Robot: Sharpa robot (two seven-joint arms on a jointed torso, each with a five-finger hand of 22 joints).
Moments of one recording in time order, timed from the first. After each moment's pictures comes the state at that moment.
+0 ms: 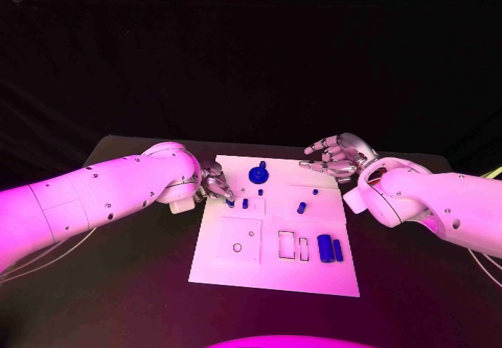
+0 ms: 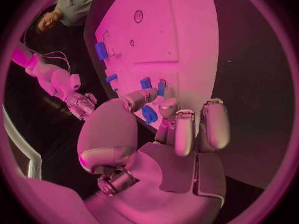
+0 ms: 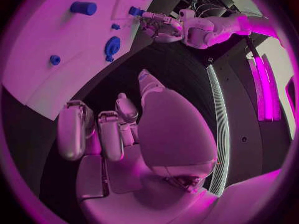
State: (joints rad) left arm 1.30 -0.61 -0.08 1.29 -0.99 0.17 -0.50; left_hand 1.01 -0.18 0.78 -0.01 0.33 0.86 0.08 0.66 0.74 1.25 0.00 1.20 0.94 1.46 -0.06 1.55 1.29 0.08 1.37 0.04 1.43 1.26; right arm 1.28 -0.88 -0.14 1.56 -0.70 -0.56 -0.03; right_hand 1.41 -0.18 0.12 0.29 0.14 0.80 0.18 0.23 0.33 1.24 0.09 1.19 1.17 1.46 0.03 1.50 1.30 0.04 1.47 0.12 1.30 1.30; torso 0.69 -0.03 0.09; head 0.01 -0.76
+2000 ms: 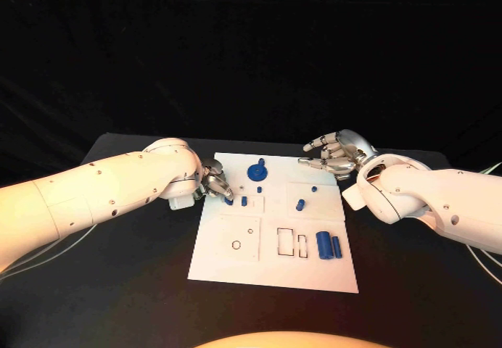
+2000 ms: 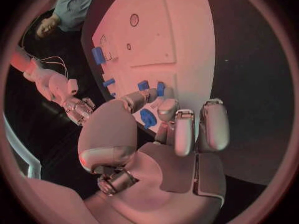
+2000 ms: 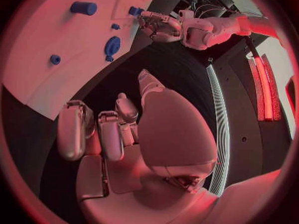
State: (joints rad) left arm 1.31 -0.59 -0.09 1.26 -1.01 0.22 -0.51; left_hand 0.98 -0.14 0.78 -0.01 0.33 0.87 0.07 0.66 0.78 1.28 -0.01 1.23 1.00 1.46 -0.08 1.55 1.29 0.08 1.38 0.03 1.44 1.27; right arm 1.28 -0.88 -0.14 1.56 -0.70 -0.56 -0.03; right_hand 1.41 -0.18 0.12 0.29 0.14 0.80 0.18 0.23 0.33 1.24 0.09 1.19 1.17 1.46 0.03 1.50 1.30 0.04 1.47 0.12 1.30 1.30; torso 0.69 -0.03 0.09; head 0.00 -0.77
